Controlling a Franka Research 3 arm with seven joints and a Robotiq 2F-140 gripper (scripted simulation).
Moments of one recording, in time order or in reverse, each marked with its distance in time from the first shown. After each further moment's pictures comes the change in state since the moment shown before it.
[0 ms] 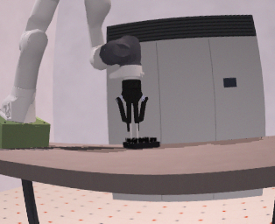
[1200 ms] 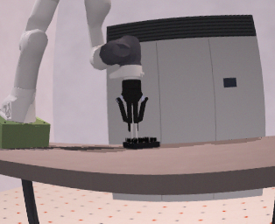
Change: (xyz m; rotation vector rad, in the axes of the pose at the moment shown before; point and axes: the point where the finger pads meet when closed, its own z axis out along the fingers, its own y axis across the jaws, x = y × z) arm 0.000 0.000 0.000 0.000 0.000 0.000
